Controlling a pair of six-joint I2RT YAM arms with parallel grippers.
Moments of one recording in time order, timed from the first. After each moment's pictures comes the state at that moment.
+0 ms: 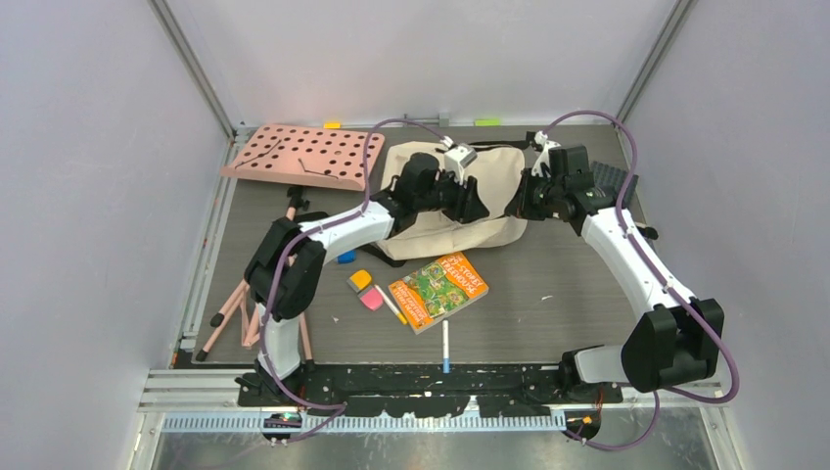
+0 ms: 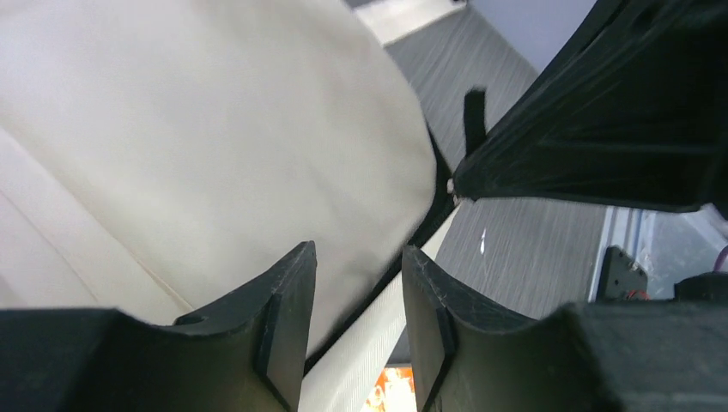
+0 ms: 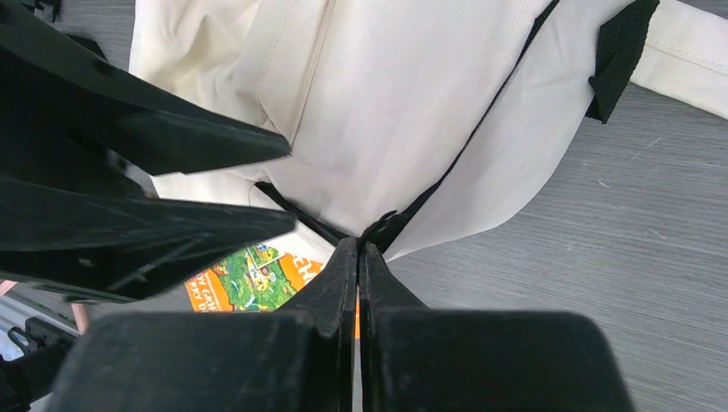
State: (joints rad) left arm -0.73 1.94 1.40 0.17 0.45 -0.29; right arm 0.19 1.34 1.14 -0.57 -0.25 0.29
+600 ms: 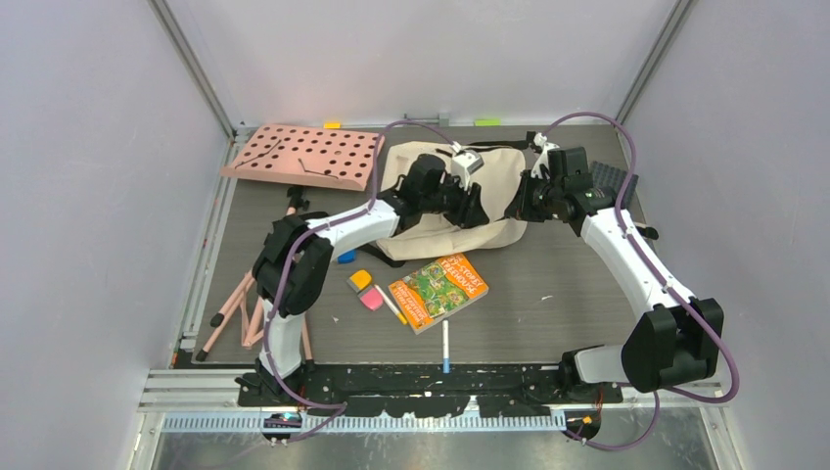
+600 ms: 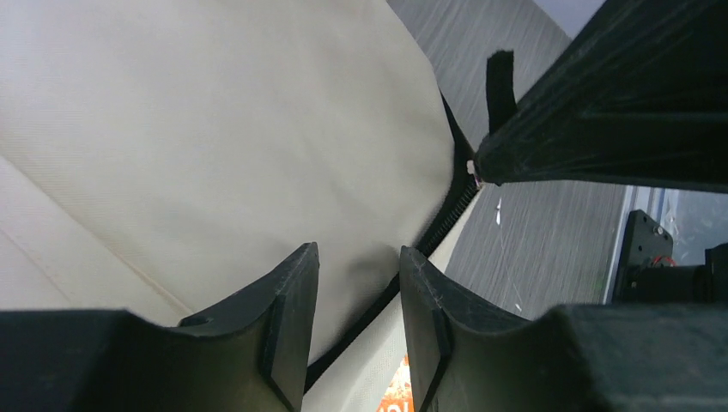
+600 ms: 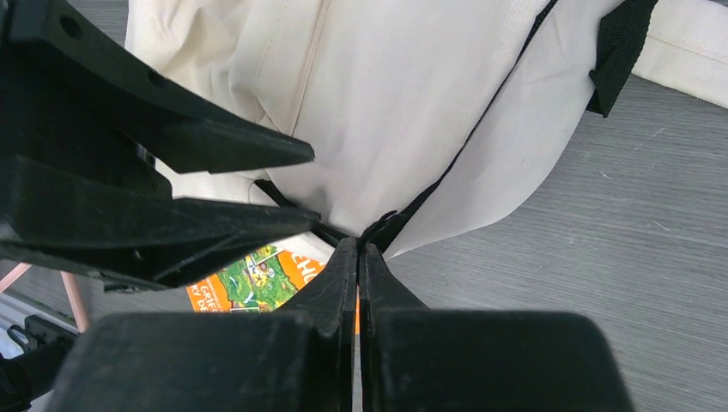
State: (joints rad) left arm -0.72 1.97 1.45 0.12 0.49 -0.23; right arm 0.19 1.34 1.14 -0.58 -0.24 0.30
